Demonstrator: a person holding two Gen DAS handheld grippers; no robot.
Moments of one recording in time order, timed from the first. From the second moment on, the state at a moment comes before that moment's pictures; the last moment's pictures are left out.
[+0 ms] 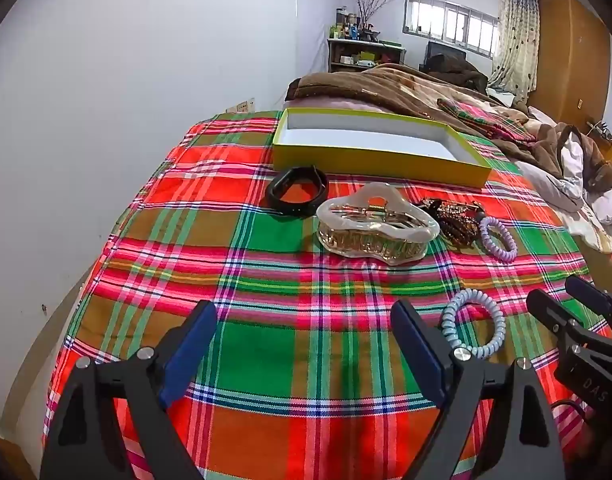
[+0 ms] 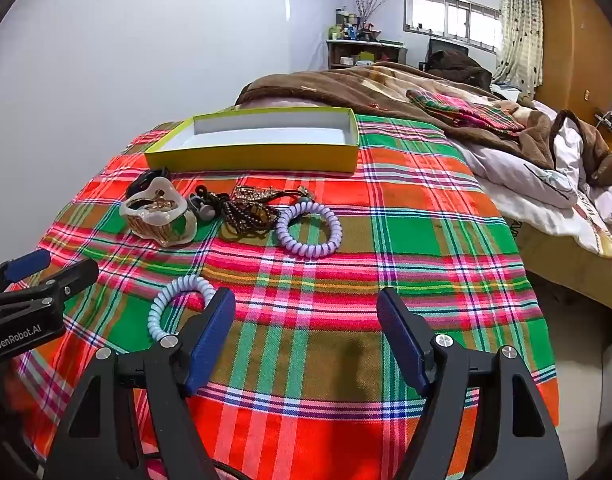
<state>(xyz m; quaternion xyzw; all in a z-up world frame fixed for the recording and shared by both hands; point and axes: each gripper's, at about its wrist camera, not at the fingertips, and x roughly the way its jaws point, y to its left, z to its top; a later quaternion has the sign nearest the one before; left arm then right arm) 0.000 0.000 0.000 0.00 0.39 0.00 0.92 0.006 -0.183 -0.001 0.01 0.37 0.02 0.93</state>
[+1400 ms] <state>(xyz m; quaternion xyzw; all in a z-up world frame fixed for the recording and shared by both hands) -0.006 0.015 0.000 -0.03 0.40 0.01 0.92 0.001 -0.172 0.005 0.01 0.36 0.03 0.93</state>
